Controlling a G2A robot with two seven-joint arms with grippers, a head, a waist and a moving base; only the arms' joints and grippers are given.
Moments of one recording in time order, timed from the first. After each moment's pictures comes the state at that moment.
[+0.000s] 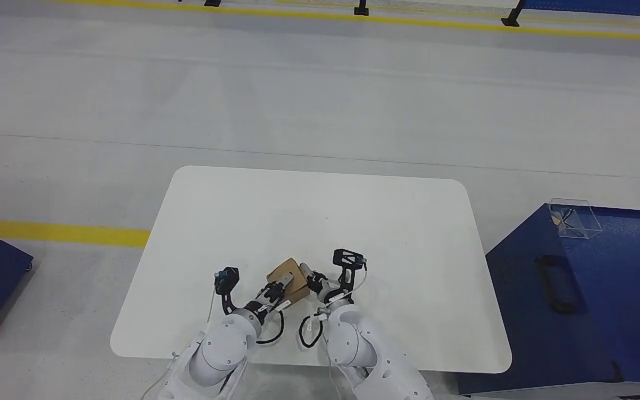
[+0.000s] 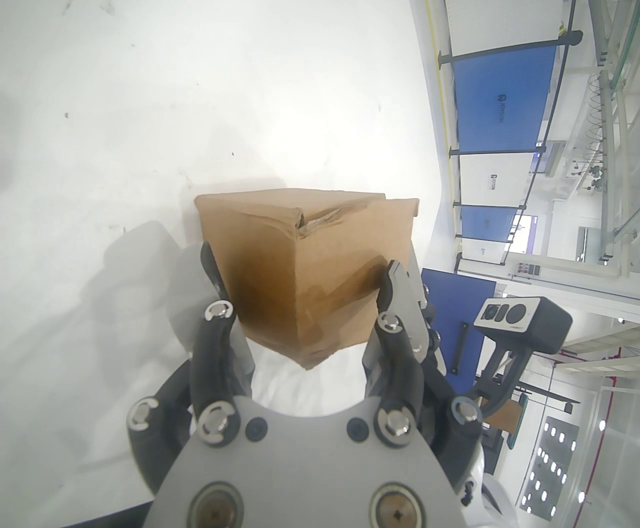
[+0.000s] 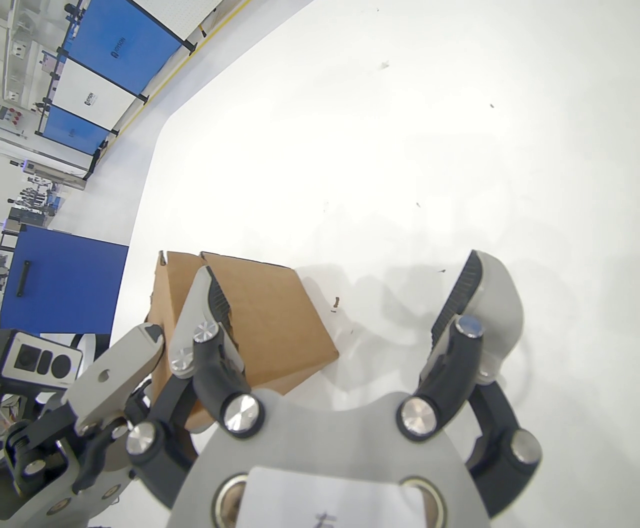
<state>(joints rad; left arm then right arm) 1.36 -1.33 -1.16 -1.60 0.22 0.39 -0.26 -1.22 -1.56 1.00 -1.27 -0.79 0.34 0.04</state>
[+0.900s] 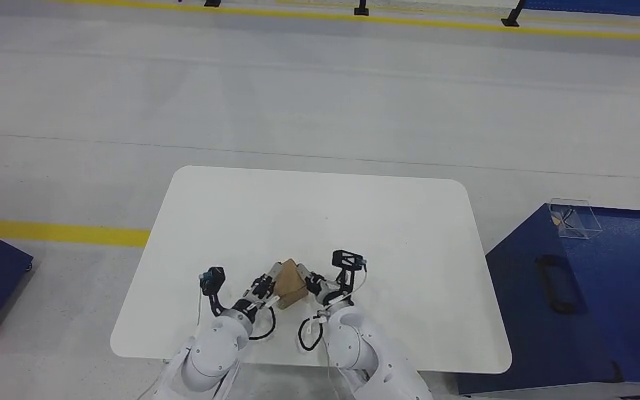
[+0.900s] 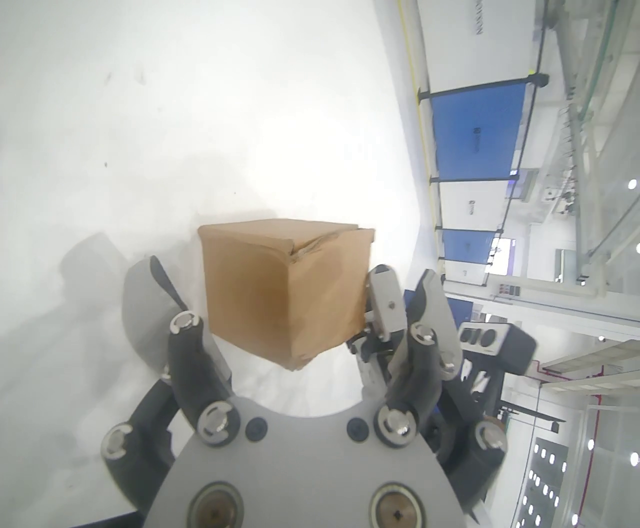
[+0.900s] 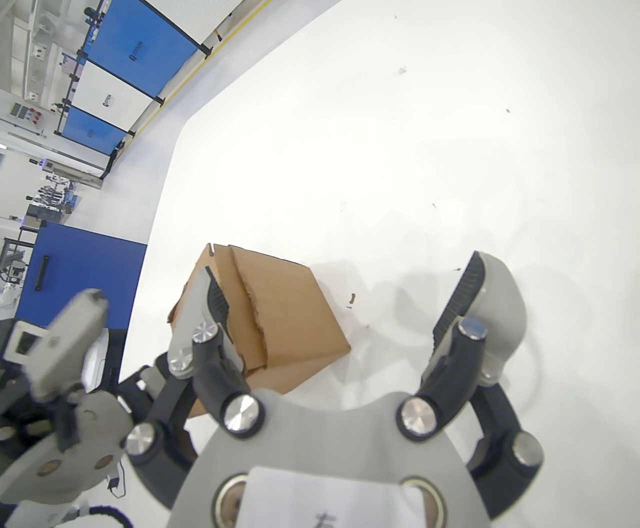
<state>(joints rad) 1.43 -1.33 -1.22 -1.67 0.19 0.33 -0.16 -1.25 -1.56 1.02 -1.30 -0.80 0.31 0.05</state>
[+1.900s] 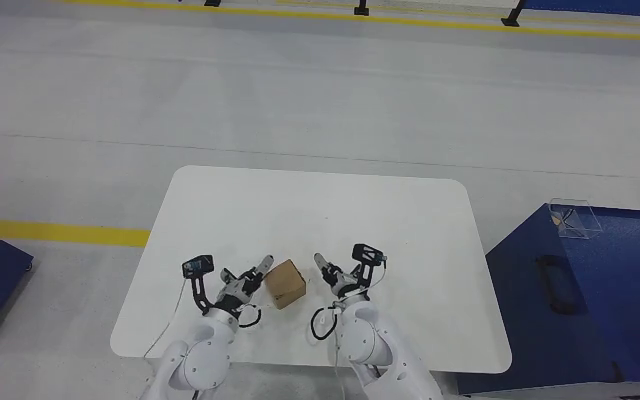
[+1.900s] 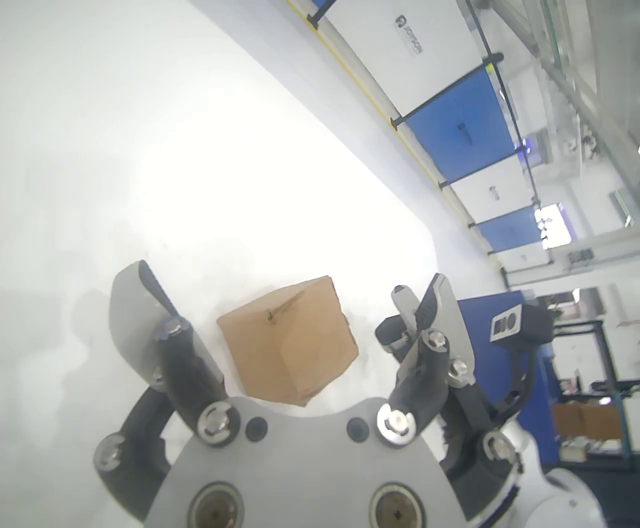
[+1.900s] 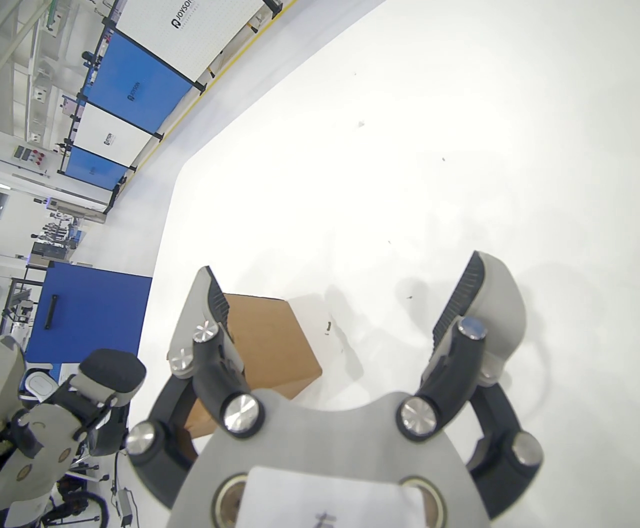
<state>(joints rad) 1.45 -1.29 -1.27 -1.69 0.65 0.09 -0.15 -1.29 -1.55 1.12 -1.38 -0.79 0.31 0.04</state>
